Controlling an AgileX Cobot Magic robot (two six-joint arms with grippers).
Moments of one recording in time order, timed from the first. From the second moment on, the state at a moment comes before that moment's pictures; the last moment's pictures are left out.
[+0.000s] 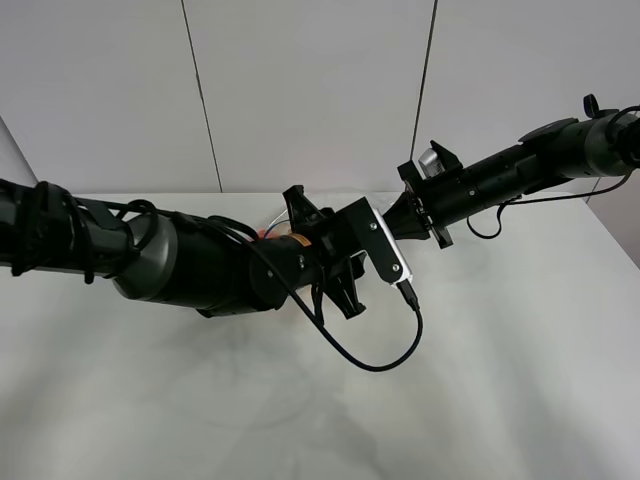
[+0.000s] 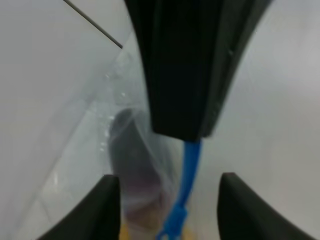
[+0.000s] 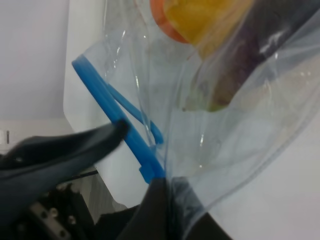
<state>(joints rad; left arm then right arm) -0.81 1.99 -1.06 -0.74 -0.48 1.35 0.04 2.13 -1.45 1.13 1.21 -0.69</state>
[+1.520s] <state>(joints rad) -0.71 2.01 -1.06 -0.75 -0.58 1.49 0.01 2.13 -1.55 1.14 1.20 -0.66</state>
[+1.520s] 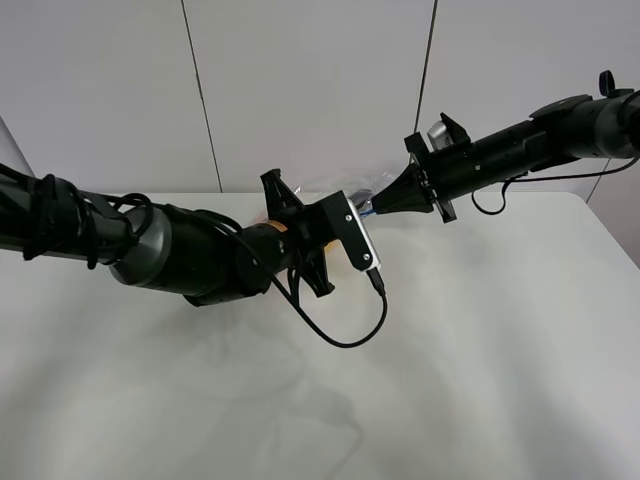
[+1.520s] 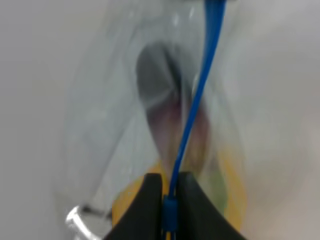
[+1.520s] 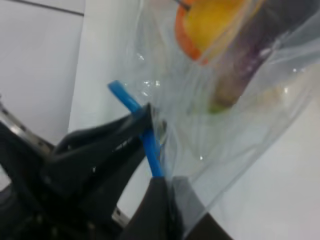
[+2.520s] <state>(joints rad) -0.40 2.01 -1.06 -0.76 -0.51 1.50 -0.05 2.13 -1.61 1.15 1.21 -0.62</state>
